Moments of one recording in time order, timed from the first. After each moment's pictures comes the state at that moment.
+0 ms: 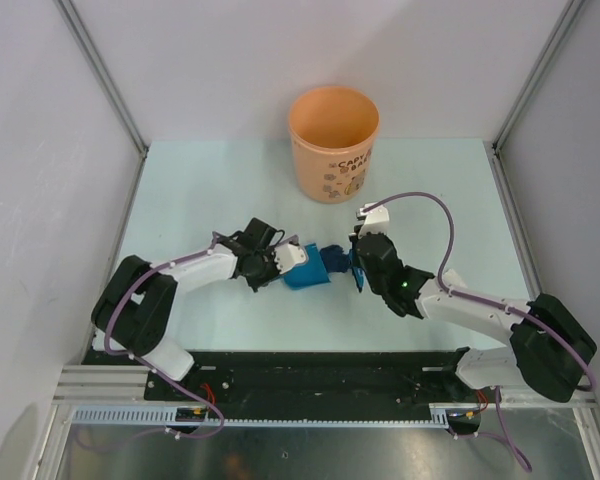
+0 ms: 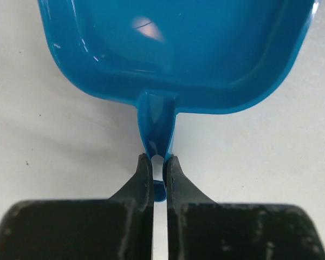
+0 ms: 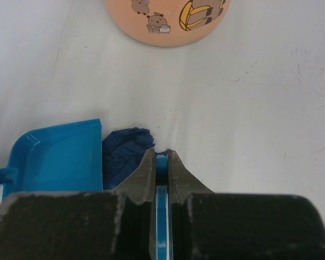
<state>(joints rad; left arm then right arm) -0.56 1.58 0.85 -0.43 0.14 0.61 0.84 1.30 0.68 0.23 0.60 0.27</state>
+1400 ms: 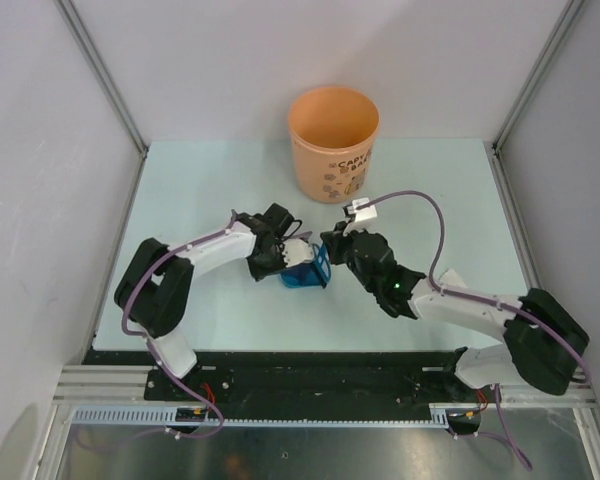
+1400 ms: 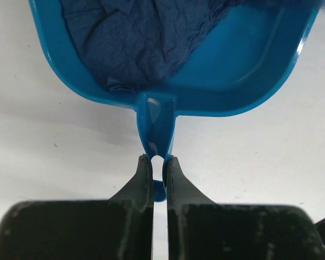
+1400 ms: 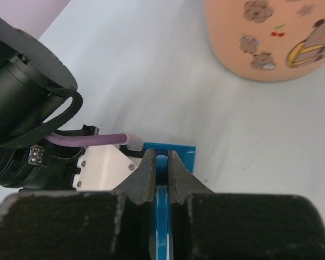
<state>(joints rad) -0.61 1.73 1.13 -0.77 -0.02 0.68 0.89 1.36 0.71 0.47 0.38 0.37</state>
